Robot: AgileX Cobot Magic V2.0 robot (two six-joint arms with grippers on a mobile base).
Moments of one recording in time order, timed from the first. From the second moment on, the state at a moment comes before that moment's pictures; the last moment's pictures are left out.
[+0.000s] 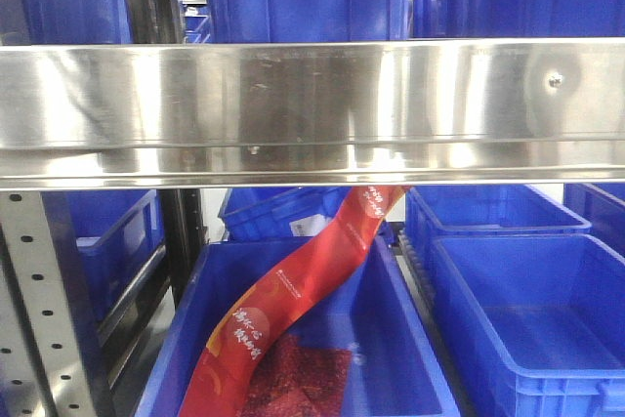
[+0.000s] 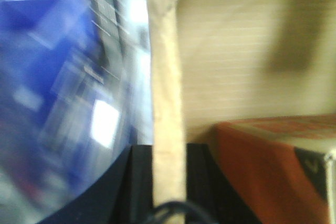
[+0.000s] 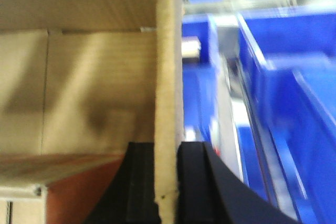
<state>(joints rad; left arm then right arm) -0.35 1.56 -1.99 0.35 0.97 -0.38 0.31 1.53 -1.84 -0.32 0.73 0.49</state>
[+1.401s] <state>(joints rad) -0.25 1.70 -1.99 0.02 0.93 -0.18 0.31 1.66 -1.85 -0.30 0.72 0.51</state>
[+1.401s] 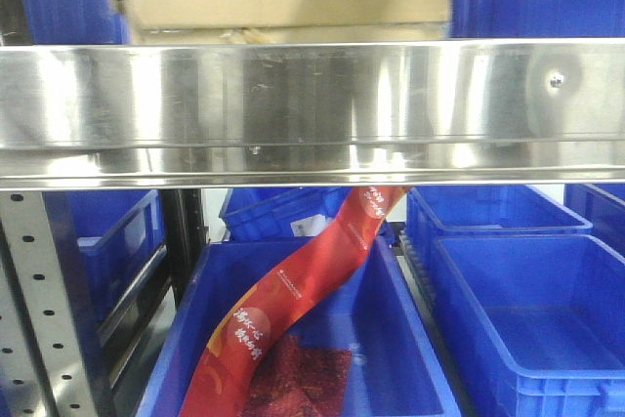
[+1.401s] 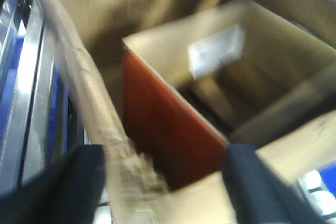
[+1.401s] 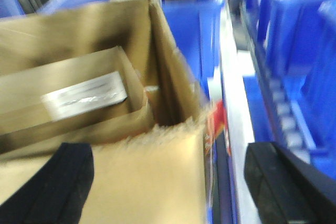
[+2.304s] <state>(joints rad) -0.32 1.33 -1.37 0.04 0.50 -0.18 0.31 1.31 -1.31 -0.34 0.45 0.50</state>
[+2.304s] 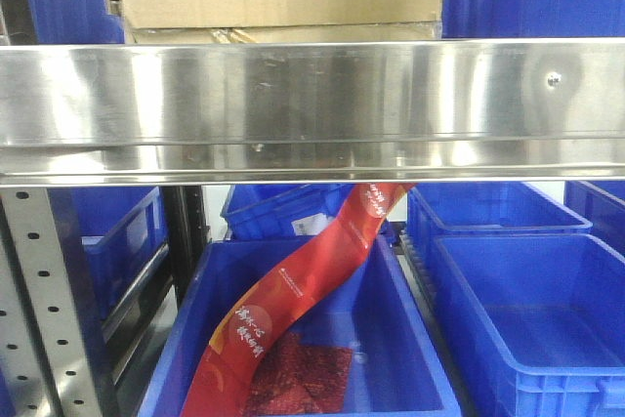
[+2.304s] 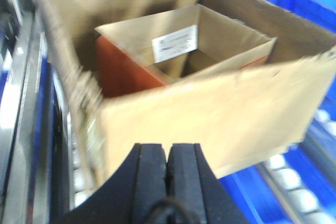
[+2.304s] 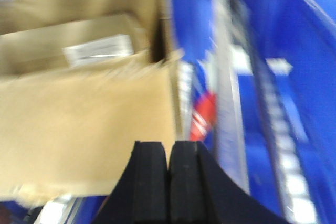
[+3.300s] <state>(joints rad) -0.32 0.48 -0.53 0.04 -0.01 -0.18 0.31 0.56 -0.64 -0.36 -0.01 0.49</state>
